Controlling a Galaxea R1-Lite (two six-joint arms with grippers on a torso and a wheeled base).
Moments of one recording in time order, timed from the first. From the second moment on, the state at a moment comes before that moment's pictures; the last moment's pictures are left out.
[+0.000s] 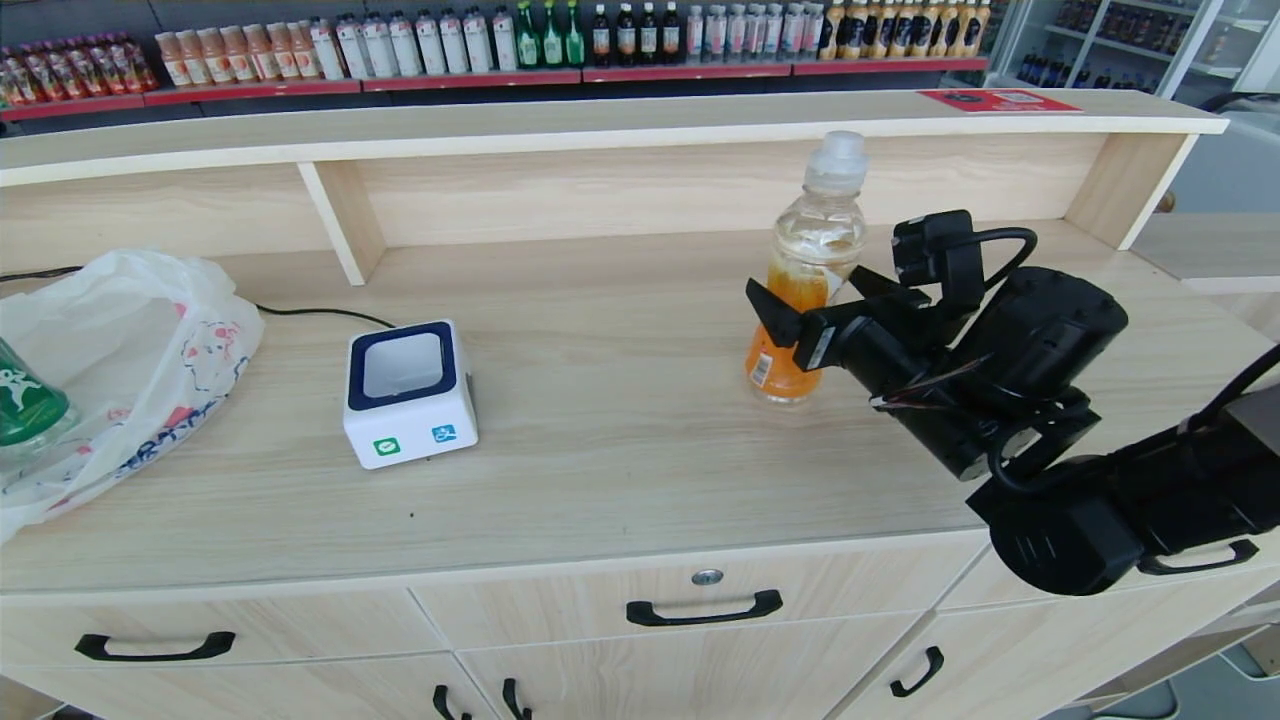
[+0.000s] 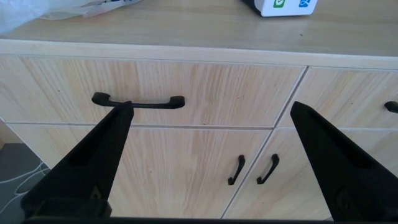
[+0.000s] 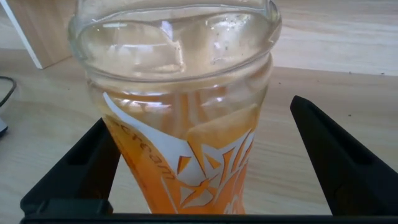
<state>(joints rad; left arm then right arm) 0.00 0.00 0.00 -0.02 0.00 -0.01 0.47 1.95 -0.93 -1.32 -0.06 -0.06</state>
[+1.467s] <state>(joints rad) 0.00 0.00 0.00 -0.02 0.00 -0.01 0.47 1.97 -1.01 -1.28 -0.06 -0.06</state>
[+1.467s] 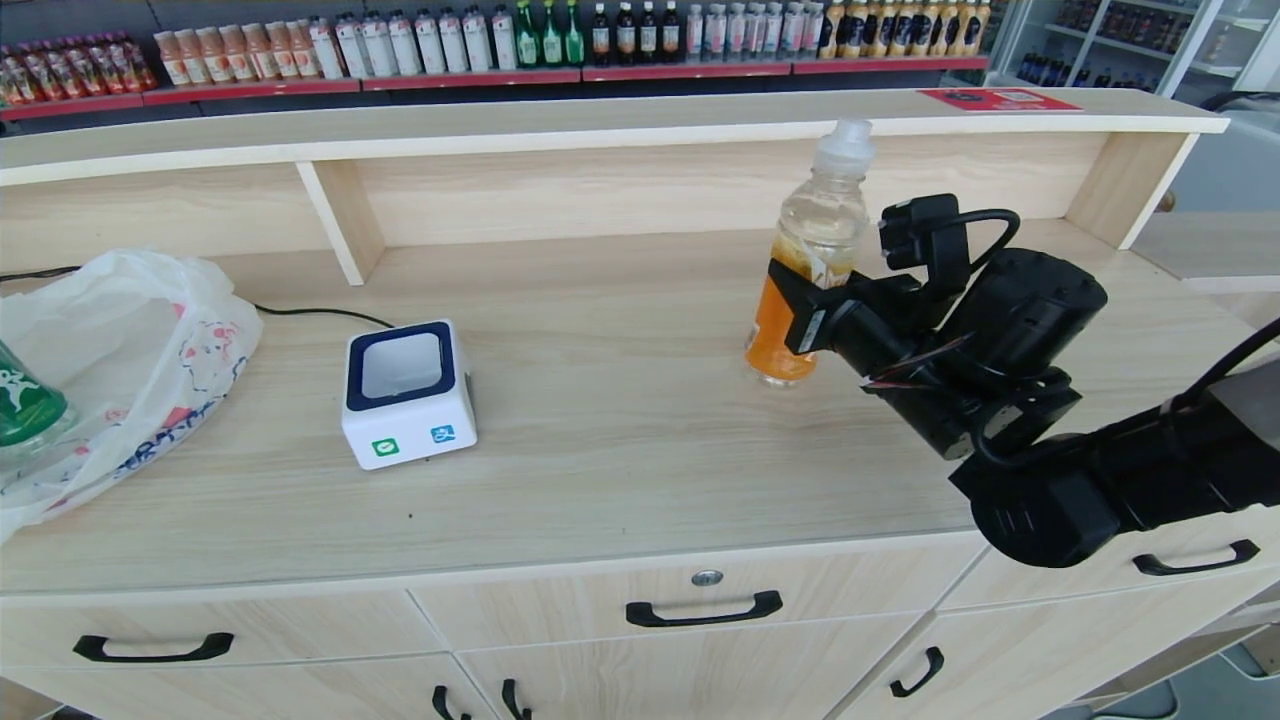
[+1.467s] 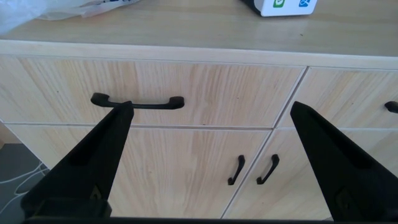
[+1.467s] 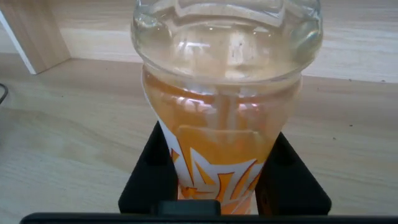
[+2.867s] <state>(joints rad) 0.00 0.00 0.00 -0.01 0.00 -0.01 0.48 1.77 -0.92 -1.27 -0.11 -0.09</state>
